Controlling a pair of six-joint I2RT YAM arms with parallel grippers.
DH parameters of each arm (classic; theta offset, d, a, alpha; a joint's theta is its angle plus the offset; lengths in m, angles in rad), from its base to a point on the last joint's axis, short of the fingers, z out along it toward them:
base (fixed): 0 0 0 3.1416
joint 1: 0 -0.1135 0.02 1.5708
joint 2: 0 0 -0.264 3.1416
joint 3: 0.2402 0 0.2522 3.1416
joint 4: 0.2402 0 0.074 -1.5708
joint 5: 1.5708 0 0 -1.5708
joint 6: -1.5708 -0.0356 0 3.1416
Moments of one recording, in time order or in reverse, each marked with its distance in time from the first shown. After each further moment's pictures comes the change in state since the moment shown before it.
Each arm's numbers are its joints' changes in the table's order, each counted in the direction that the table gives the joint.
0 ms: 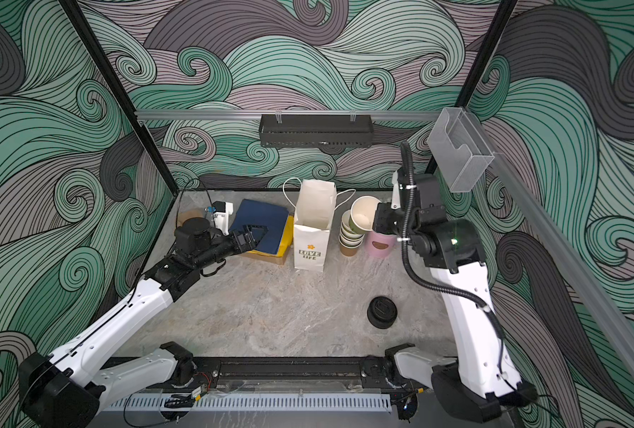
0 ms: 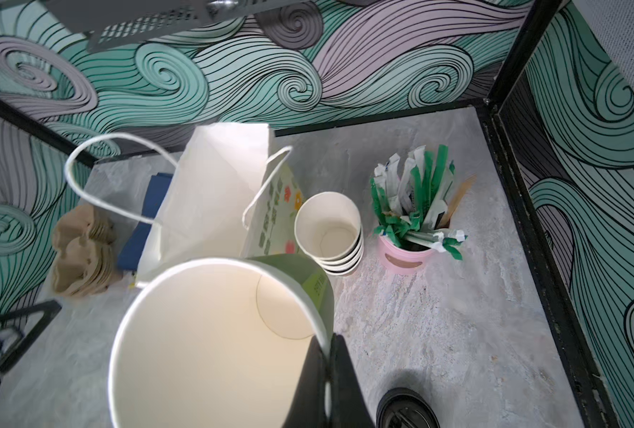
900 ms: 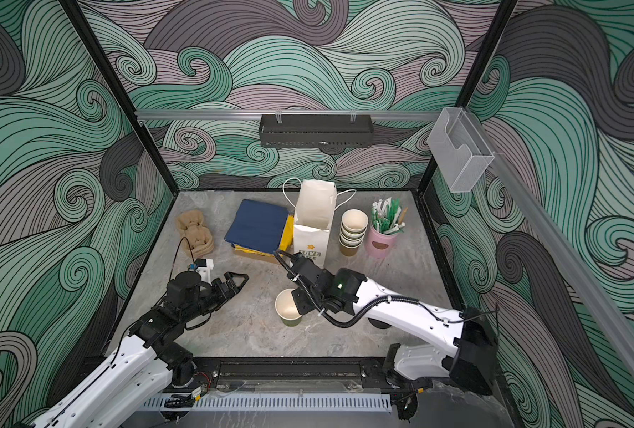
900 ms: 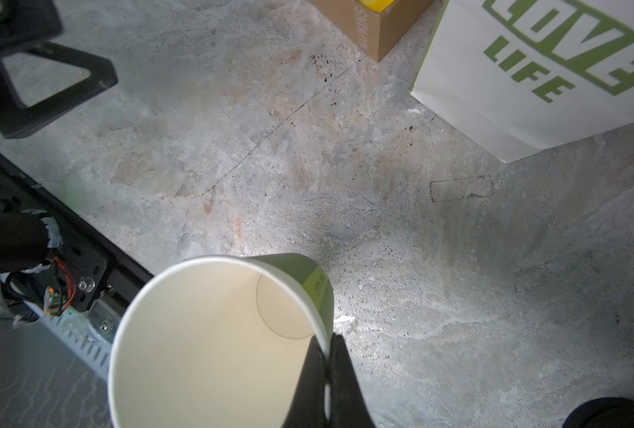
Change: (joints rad) left arm 0.000 -0.484 -0.506 0.225 -0.098 0.309; right arm -0.735 0.117 -0.746 -0.494 0.009 -0.250
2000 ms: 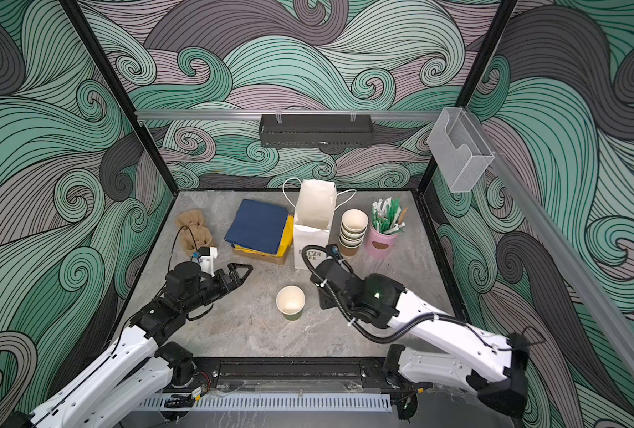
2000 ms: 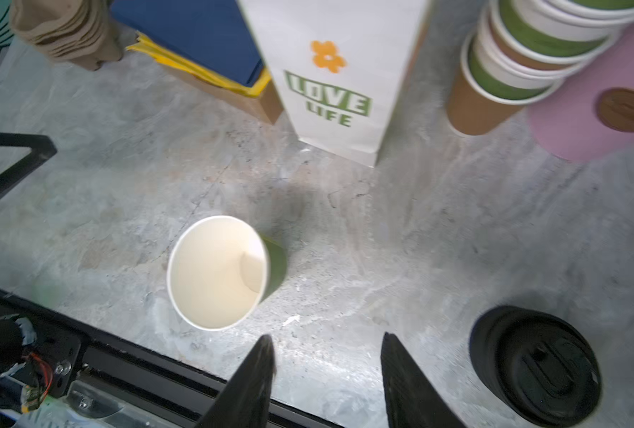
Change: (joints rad) left arm 0.000 0.126 0.106 -0.093 0.043 -0.109; right arm 0.034 -0.293 0.020 0.306 0.258 -0.224
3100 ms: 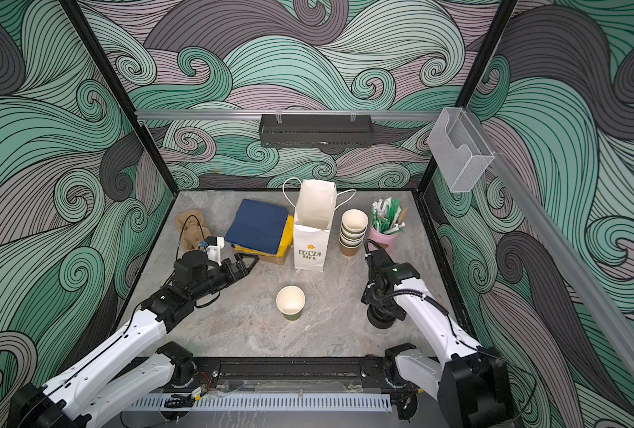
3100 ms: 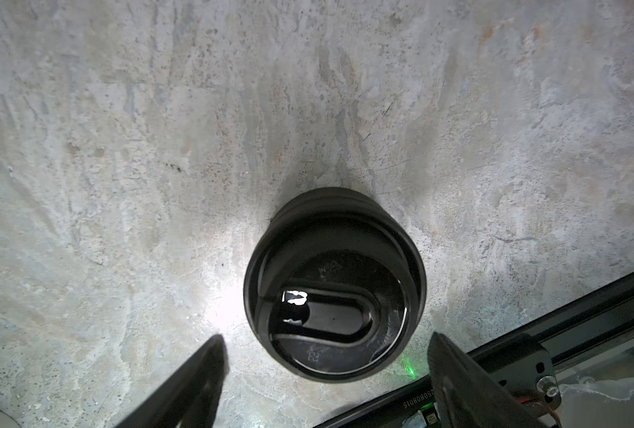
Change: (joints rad) left arm 0.000 0.156 0.063 -0.115 0.014 -0.007; right arm 0.755 0.100 -0.317 0.023 -0.212 0.028
